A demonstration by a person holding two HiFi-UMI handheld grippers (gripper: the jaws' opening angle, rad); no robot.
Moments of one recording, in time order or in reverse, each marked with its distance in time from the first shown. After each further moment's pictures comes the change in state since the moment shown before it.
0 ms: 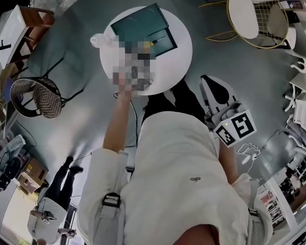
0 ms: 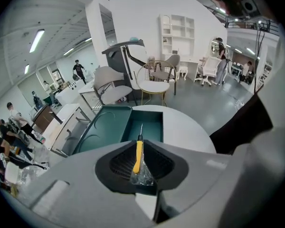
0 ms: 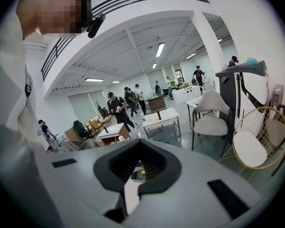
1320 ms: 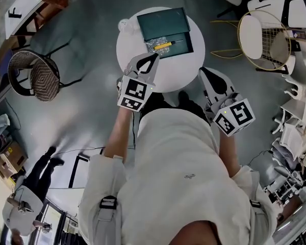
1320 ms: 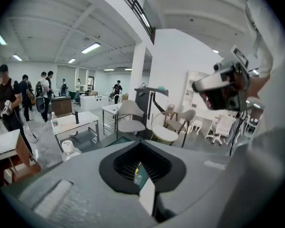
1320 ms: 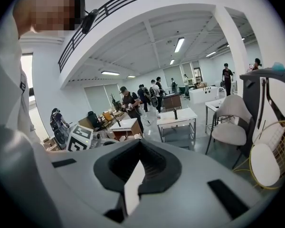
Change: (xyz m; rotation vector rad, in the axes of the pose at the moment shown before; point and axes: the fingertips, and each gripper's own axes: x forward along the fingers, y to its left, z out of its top) left arm -0.172 0.034 0.026 -0.440 -0.487 0.094; right arm 0.058 0.068 0.003 -0.138 0.052 0.158
